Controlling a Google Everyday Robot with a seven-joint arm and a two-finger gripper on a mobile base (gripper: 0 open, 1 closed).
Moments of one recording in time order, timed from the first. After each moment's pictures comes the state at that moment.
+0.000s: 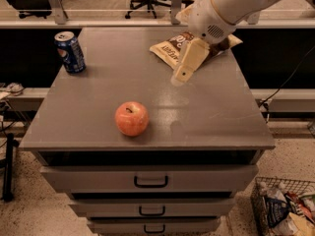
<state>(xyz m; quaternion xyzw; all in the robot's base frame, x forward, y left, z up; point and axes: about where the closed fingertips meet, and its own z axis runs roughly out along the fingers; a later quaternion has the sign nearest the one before) 0.592 -0.054 0.969 -0.66 0.67 0.06 0.34</state>
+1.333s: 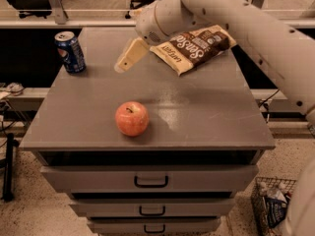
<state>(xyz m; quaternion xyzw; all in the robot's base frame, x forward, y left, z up) 0.691 0.082 0.943 -0.62 0.61 0.15 0.46</state>
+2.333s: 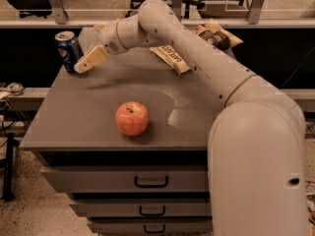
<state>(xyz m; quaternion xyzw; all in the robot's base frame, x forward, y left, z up) 0.749 0.207 0.895 -0.57 0.59 0.28 0.49</state>
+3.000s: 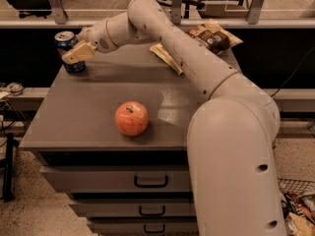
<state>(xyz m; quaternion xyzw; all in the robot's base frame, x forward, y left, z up) 0.742 0.245 0.895 -0.58 0.59 0.33 0.46</state>
